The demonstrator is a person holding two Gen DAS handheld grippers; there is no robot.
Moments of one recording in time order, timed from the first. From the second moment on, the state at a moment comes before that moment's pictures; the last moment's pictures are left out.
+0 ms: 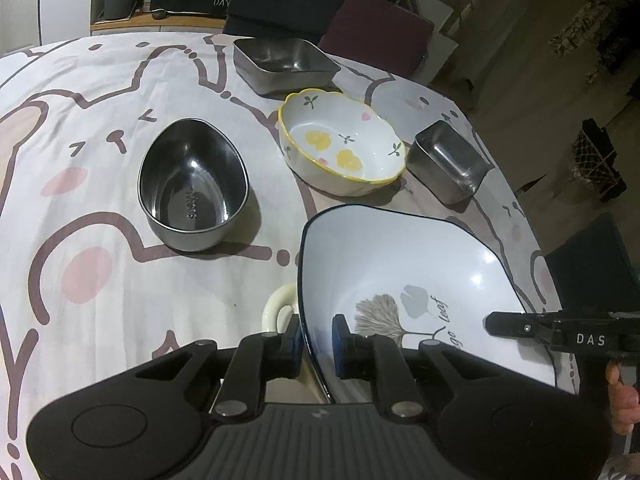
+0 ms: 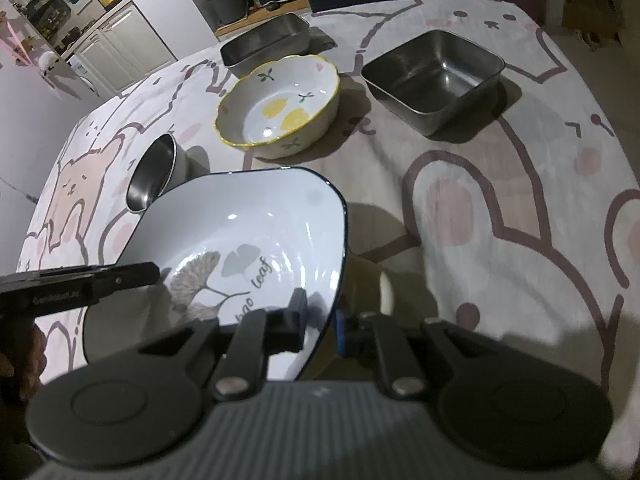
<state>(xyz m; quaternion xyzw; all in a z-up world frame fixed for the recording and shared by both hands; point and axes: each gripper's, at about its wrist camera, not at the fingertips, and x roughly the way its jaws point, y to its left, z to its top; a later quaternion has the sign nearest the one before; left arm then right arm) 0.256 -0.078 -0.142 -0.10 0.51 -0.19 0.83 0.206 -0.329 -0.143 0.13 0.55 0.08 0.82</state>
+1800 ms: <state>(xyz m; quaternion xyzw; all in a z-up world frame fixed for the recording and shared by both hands) 0.253 -0.065 -0.134 -0.10 0.51 -0.18 0.83 0.209 -0.332 -0.142 0.11 0.55 0.04 0.83</state>
